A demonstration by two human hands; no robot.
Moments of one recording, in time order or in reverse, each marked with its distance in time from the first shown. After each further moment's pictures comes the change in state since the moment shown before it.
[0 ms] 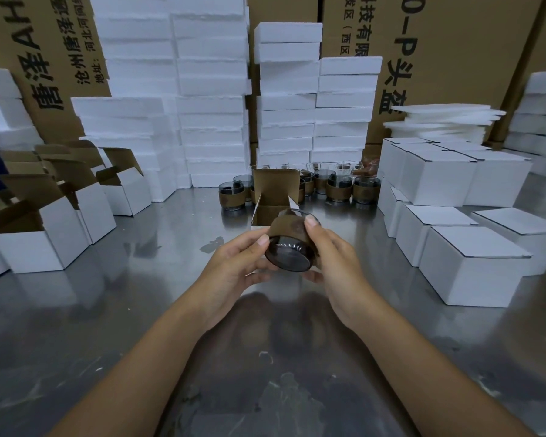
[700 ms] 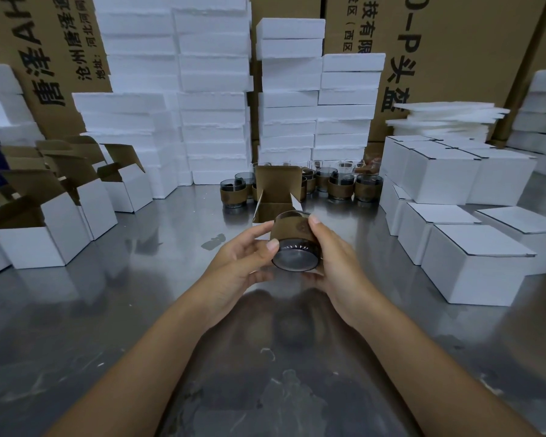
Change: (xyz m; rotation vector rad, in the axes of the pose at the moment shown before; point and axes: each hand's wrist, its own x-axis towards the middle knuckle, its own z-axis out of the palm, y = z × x) left_hand 0.000 -0.002 0.002 -0.030 0.026 -0.014; right_hand 0.001 0.000 0.002 0.024 0.012 0.107
